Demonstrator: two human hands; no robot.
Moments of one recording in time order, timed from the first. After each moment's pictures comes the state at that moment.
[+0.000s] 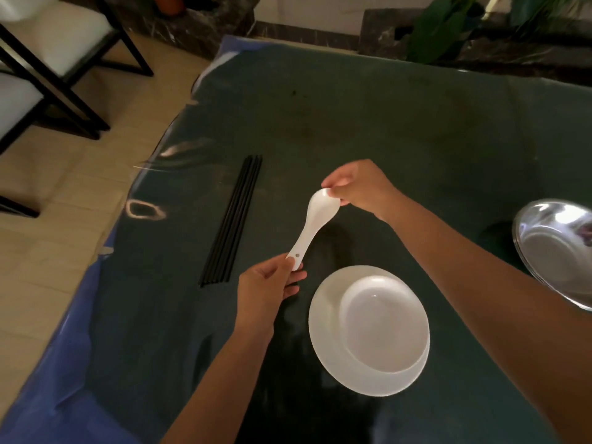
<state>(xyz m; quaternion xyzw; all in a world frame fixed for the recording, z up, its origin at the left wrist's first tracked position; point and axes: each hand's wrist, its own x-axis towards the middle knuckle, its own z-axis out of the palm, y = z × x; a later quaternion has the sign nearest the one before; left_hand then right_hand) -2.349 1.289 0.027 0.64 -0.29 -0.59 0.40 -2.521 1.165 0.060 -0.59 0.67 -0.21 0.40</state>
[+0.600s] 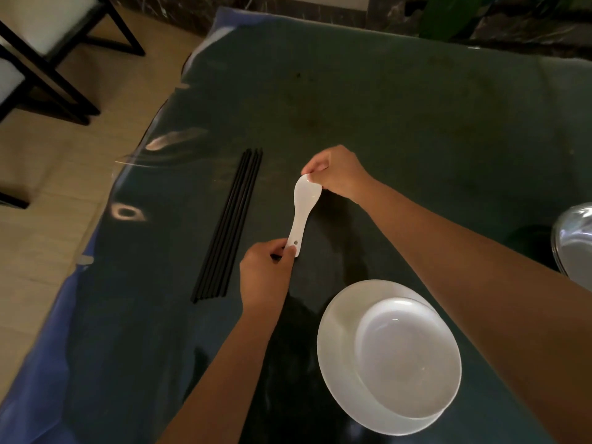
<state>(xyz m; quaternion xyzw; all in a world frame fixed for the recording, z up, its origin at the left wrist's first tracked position) -2.349 1.231 -0.028 0.72 -0.52 -0.37 0.28 -2.492 1.090 -0.002 -0.63 0.67 -0.17 0.35</state>
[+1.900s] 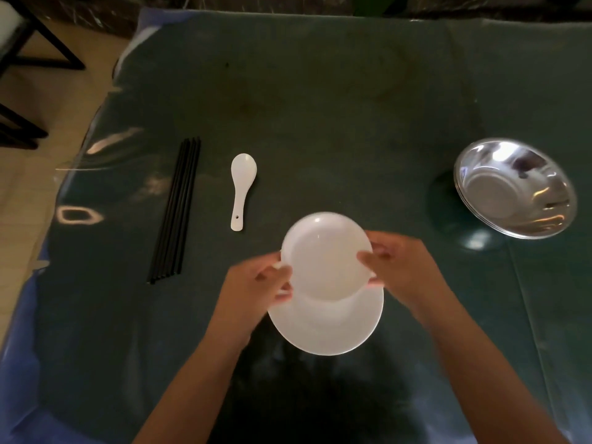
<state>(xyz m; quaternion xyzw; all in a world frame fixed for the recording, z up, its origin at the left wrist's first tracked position) -2.382 1.318 0.043 0.61 -0.44 -0.62 0.24 -2.582 1.350 0.050 -0.38 0.76 -0.30 0.44</state>
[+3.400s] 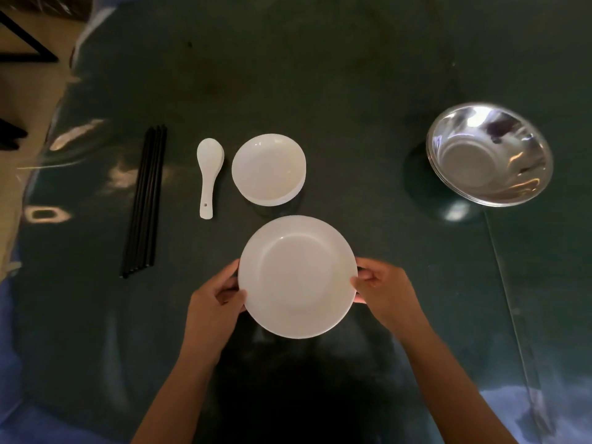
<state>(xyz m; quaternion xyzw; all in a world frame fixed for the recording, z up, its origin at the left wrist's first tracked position) -2.368 1.354 0.005 0.63 -0.50 -0.55 0.23 -2.601 1.412 -0.012 -0.31 0.76 -0.32 0.48</state>
